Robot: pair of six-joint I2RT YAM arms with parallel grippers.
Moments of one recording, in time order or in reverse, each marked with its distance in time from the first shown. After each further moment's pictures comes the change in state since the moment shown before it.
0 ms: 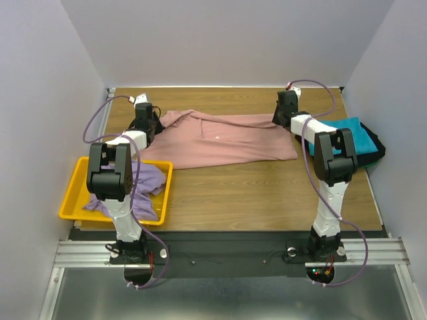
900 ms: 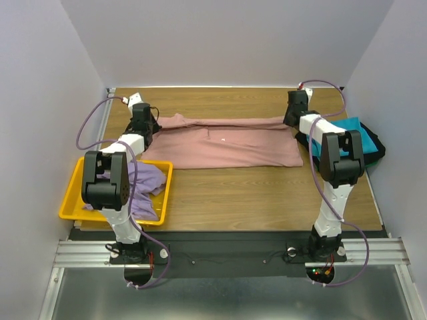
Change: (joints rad) left arm -0.001 -0.117 -0.058 -0.008 -0.115 -0.037; right arm -0.072 -0.037 0.025 -0.066 0.072 -0.048
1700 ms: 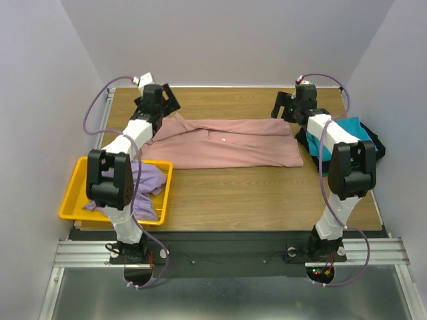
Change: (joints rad) left arm -0.101 -0.036 0.164 -0.173 -0.045 -0.054; right arm -0.003 -0.220 -0.105 -0.030 -0.305 -0.001
